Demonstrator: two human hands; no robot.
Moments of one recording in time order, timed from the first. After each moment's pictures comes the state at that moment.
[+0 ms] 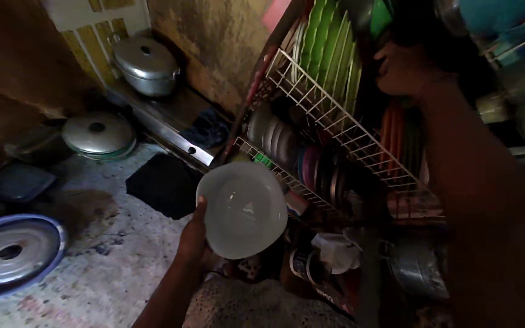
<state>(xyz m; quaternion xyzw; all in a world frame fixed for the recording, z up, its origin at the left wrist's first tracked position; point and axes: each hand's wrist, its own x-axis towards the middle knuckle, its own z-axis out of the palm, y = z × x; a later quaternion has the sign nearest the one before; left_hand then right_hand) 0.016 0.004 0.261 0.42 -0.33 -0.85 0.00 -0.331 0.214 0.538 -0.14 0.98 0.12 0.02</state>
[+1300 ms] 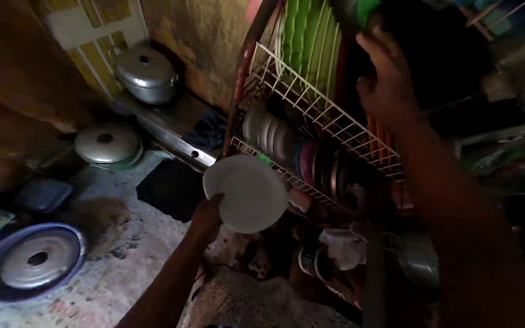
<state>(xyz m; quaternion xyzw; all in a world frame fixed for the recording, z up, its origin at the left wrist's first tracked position) -0.022 0.021 0.269 0.40 -0.49 -0.77 -0.07 -0.280 0.253 0.498 -0.32 0.93 -0.05 -0.15</state>
